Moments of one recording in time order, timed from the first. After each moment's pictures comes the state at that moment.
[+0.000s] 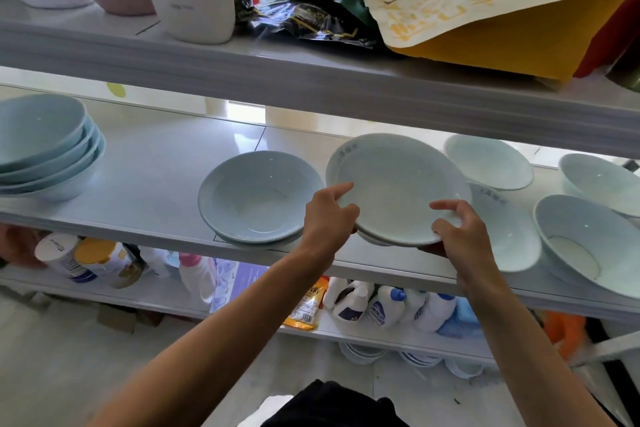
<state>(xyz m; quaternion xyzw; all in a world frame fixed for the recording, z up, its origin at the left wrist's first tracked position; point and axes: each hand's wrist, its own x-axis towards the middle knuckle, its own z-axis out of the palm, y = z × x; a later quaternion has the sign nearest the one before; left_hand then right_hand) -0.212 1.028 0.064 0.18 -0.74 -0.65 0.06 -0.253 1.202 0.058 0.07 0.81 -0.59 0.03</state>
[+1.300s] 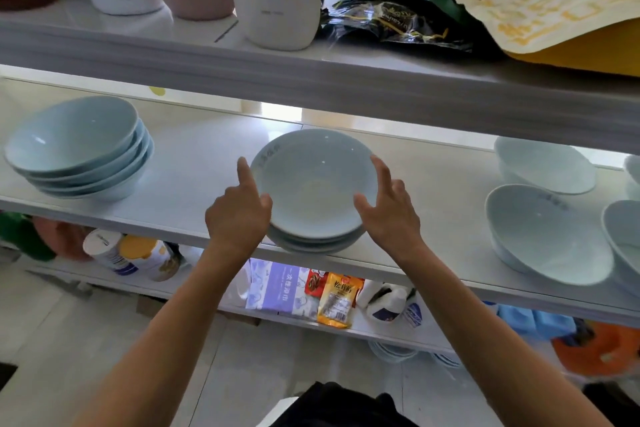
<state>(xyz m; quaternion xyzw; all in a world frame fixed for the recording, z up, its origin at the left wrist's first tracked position) -0.173 0.850 0.049 0.30 -0.94 -0.16 0.09 -0.257 1.039 0.037 -0.16 0.93 -0.32 -0.02</state>
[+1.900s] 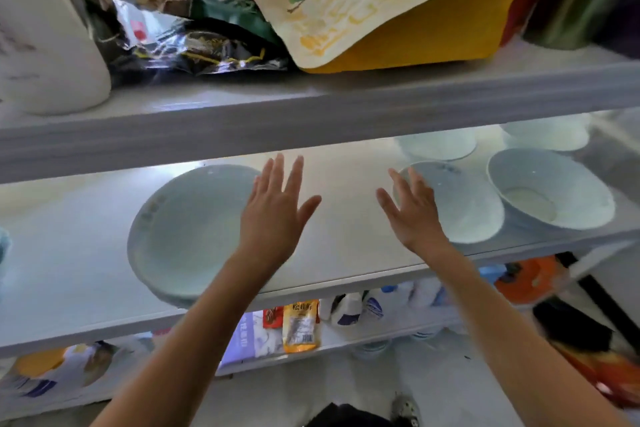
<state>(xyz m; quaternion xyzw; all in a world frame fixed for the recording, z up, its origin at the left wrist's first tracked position) -0.262 0.978 0.060 -0.04 -0.98 -0.13 0.11 -0.299 1.193 0.026 0.00 0.96 -0.27 -0.01</state>
